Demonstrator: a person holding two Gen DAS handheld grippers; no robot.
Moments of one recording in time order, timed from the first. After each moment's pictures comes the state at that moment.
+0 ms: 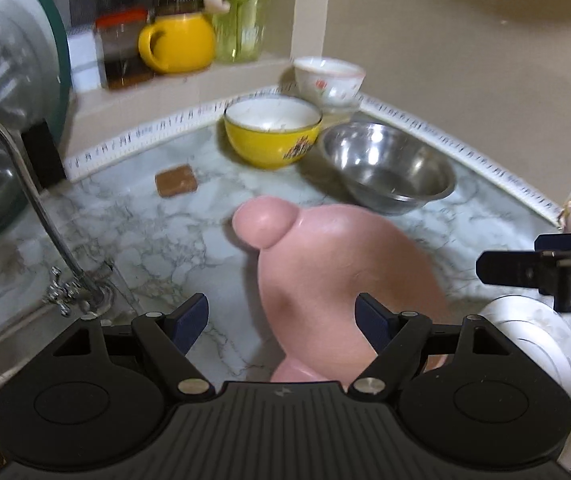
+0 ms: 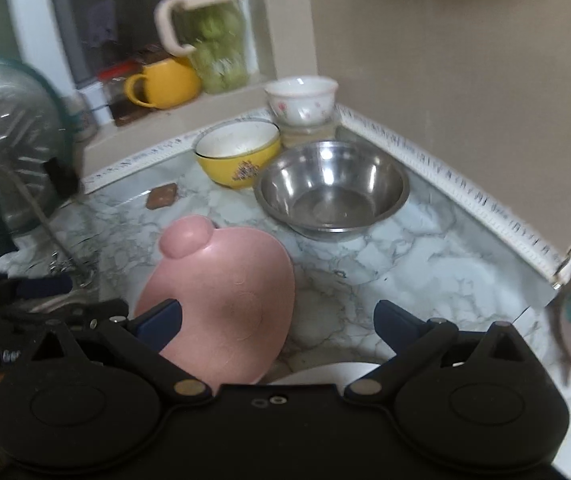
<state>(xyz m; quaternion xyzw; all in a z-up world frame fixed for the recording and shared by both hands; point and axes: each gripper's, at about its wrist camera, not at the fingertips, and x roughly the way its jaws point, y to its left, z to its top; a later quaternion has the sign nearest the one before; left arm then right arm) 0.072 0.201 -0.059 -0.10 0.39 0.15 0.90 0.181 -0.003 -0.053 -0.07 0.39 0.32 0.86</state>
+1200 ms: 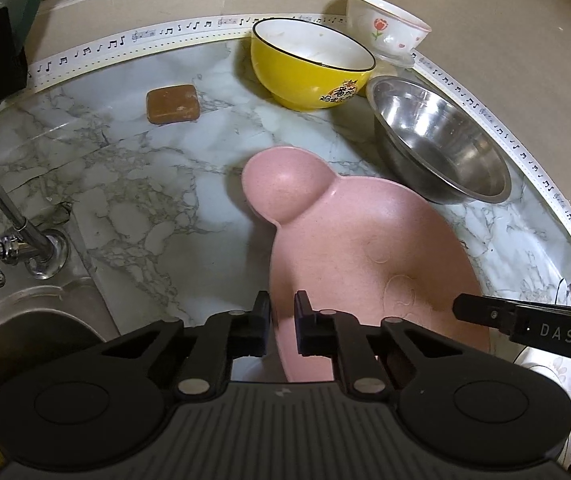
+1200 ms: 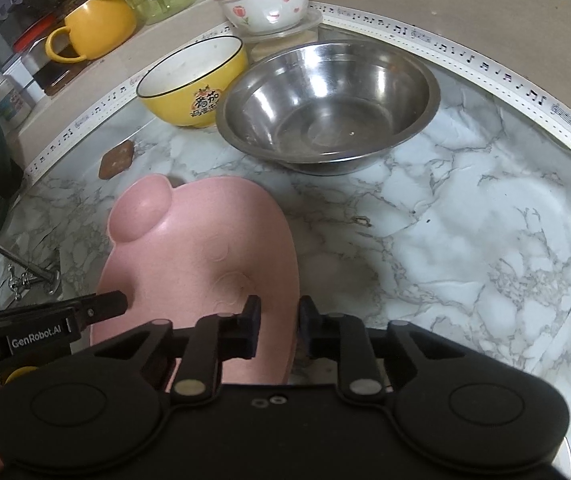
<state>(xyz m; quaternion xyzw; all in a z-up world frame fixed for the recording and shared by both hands) 0.123 0.245 -0.105 -0.21 0.46 0.15 0.85 0.237 0.036 -0.117 -0.03 0.51 0.29 0.81</state>
